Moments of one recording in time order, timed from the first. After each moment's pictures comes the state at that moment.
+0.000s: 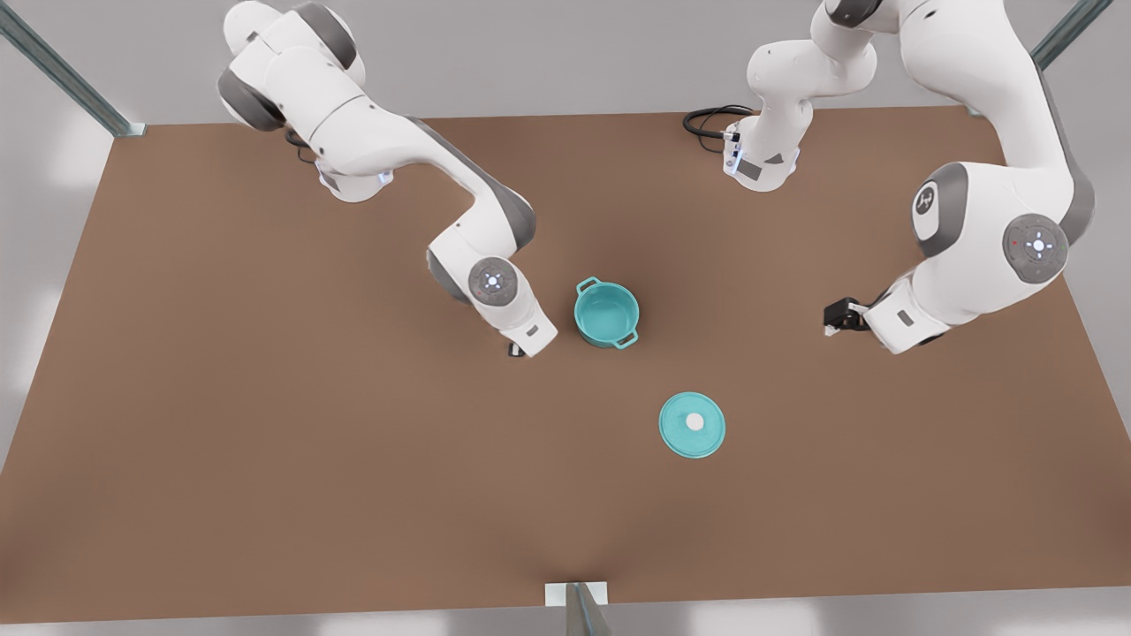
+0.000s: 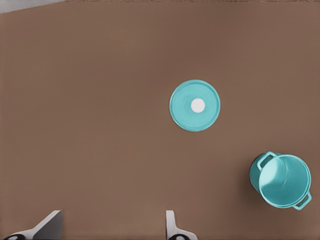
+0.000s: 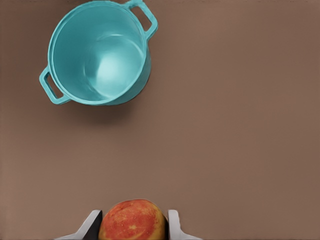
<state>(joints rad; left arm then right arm) 0.02 0.22 -0.12 -1.48 -0.03 1.63 0.13 0.39 0.58 0.39 -1.54 -0.05 2.00 -0.74</state>
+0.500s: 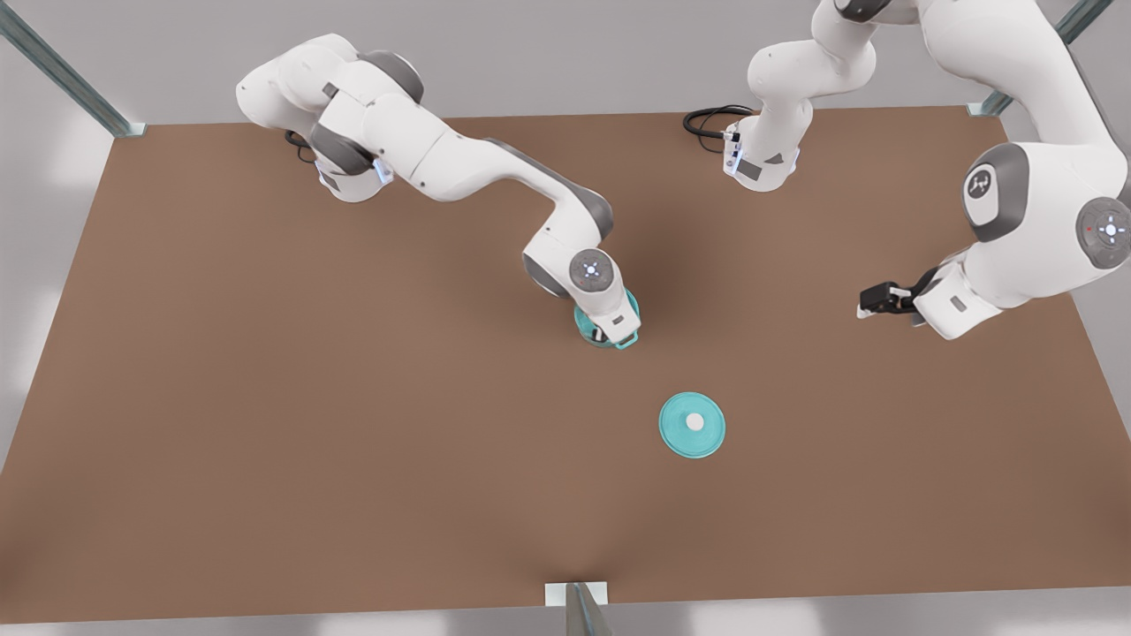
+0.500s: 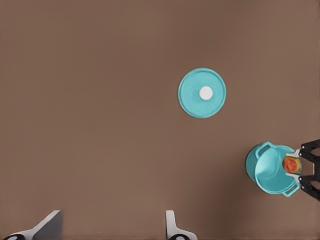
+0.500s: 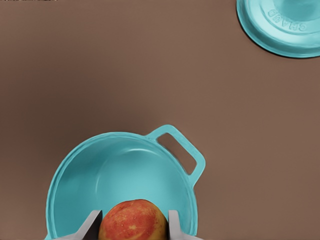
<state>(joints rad) 0.10 0.18 -0.11 -1.49 -0.09 1.54 0.14 0.67 0.91 0.32 -1.19 -0.03 2.10 -0.42</state>
